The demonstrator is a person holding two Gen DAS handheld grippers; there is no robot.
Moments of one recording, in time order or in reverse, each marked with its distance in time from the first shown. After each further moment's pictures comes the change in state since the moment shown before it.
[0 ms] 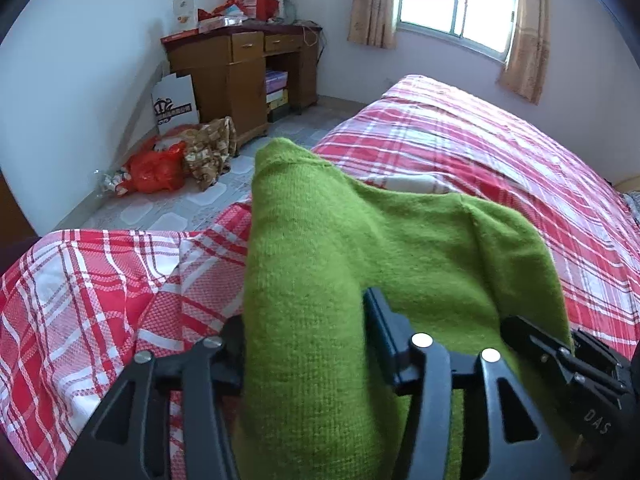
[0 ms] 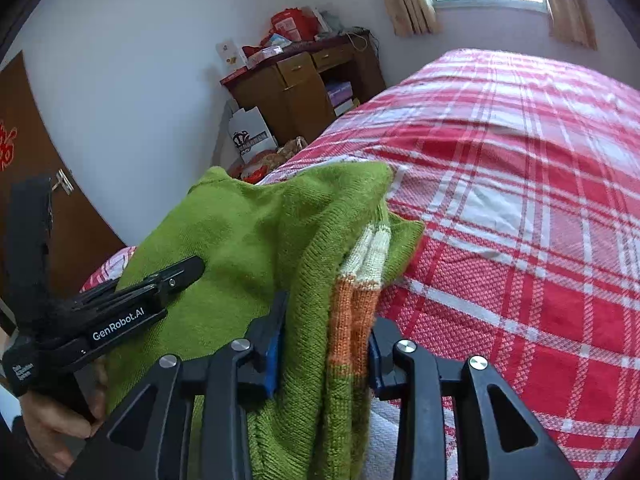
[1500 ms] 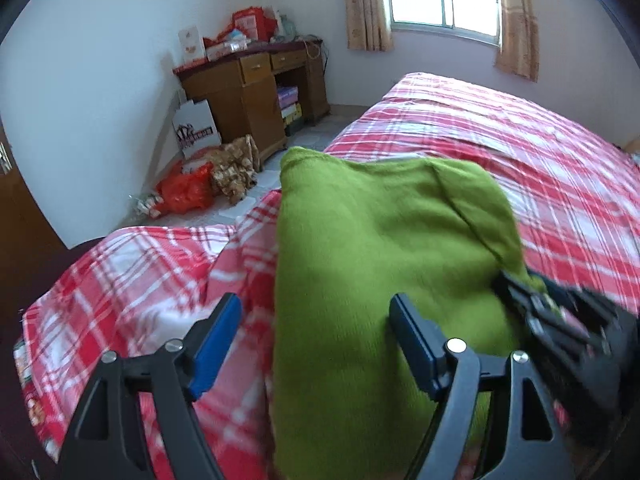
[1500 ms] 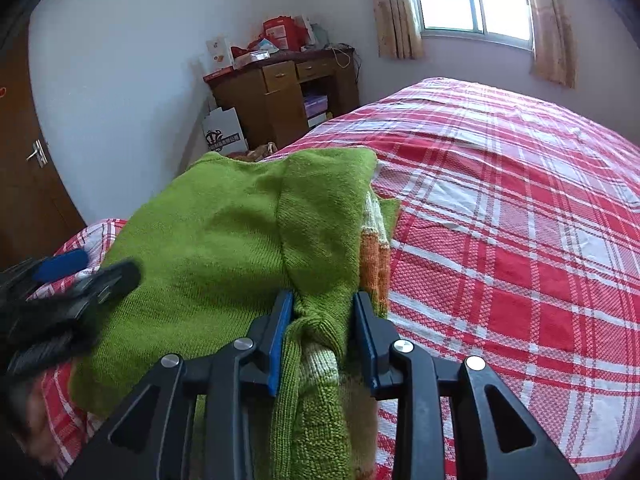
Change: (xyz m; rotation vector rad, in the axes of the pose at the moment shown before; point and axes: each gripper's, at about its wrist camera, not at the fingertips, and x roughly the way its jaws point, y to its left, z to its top) left arm -0.082 -0.018 -0.054 0.119 -0.050 0.121; right arm -0.036 0.041 -0.044 -0.109 -0.063 -0.189
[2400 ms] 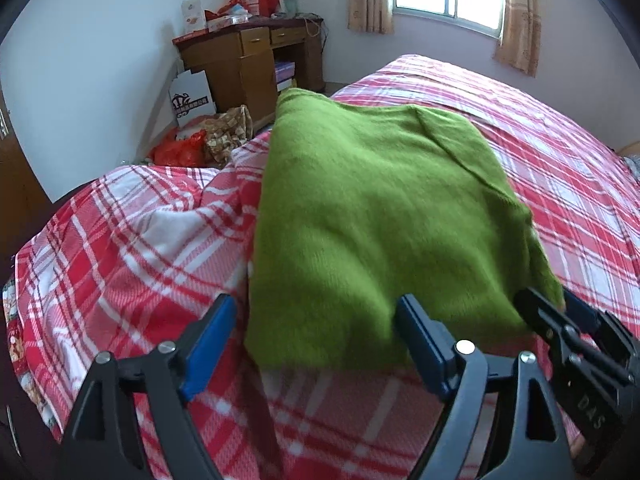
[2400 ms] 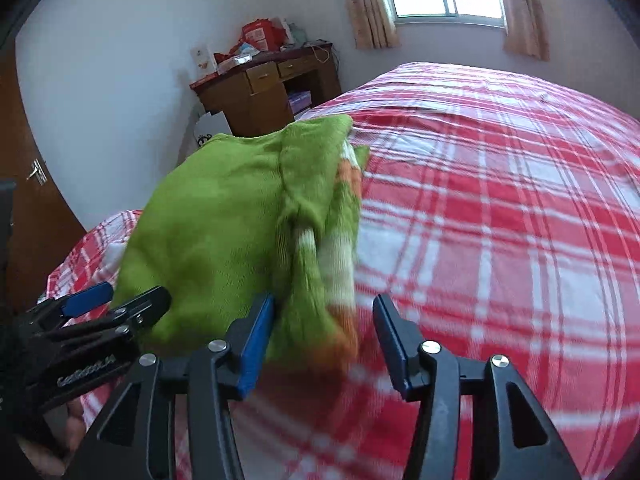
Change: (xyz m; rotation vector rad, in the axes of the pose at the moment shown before) left arm -0.012 0.002 -0.047 -0.055 0.083 -0.054; right arm -0.078 0.004 -0.067 0.104 0.011 -0.021
